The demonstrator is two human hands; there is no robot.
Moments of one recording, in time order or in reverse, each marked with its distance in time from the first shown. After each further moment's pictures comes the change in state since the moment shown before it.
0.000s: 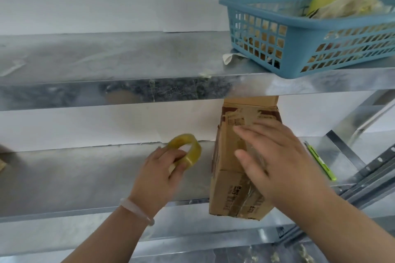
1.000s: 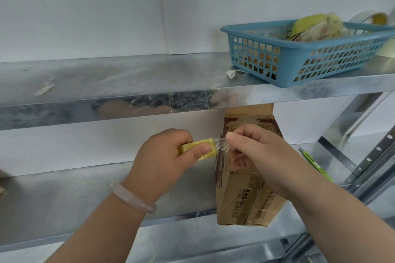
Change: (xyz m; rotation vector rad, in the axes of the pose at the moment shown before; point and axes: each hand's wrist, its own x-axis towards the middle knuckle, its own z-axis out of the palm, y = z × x) left_hand 0.037 0.047 -0.079 -0.028 -0.066 0.159; right_hand 0.029 -0.043 -0.008 0.917 -0.212 0.487
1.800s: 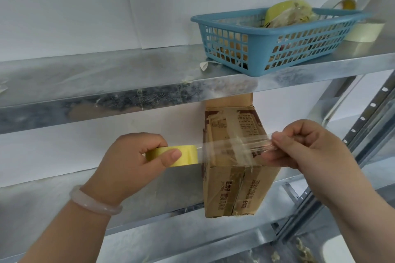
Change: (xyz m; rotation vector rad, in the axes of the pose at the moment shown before) left_hand -0.004 -0.014 -0.005 -0.103 -0.063 0.158; right_hand -0.045 0.039 -0.062 0.217 0.402 -0.104
